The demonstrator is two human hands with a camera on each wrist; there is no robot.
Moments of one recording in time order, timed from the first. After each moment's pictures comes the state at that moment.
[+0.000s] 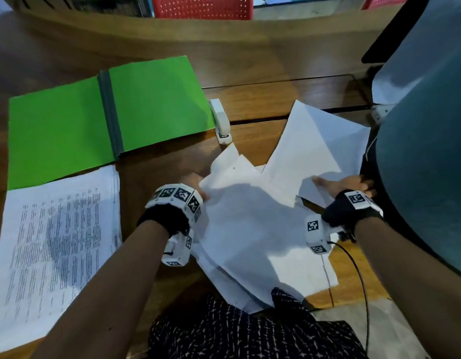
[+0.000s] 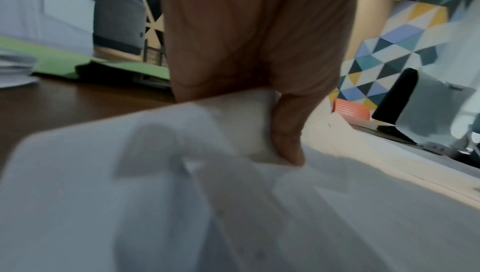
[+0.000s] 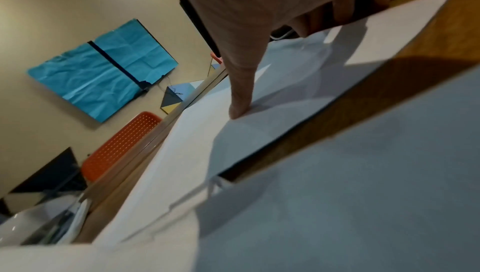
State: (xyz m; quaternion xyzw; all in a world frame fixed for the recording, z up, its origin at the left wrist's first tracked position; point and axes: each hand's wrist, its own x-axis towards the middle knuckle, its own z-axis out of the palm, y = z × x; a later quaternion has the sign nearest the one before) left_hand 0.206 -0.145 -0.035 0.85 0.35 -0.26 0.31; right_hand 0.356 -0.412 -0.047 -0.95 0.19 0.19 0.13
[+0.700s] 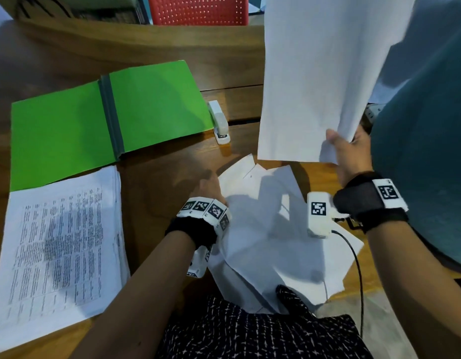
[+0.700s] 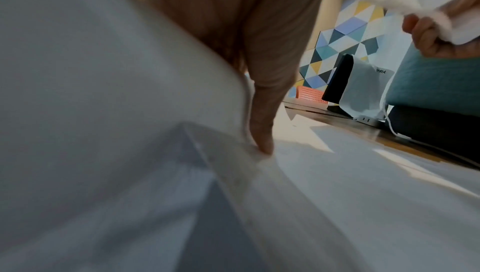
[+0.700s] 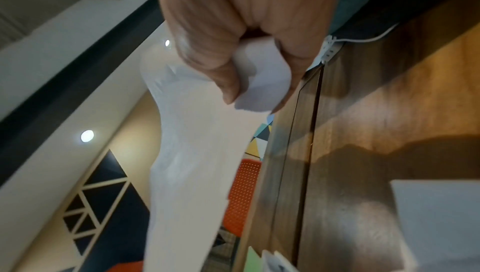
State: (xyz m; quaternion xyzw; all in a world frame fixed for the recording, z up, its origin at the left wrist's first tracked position) left_hand 0.206 -0.191 -0.040 0.88 0.35 -0.20 0.26; right_hand 0.344 -0.387 0.029 -0.76 0.00 0.06 0.64
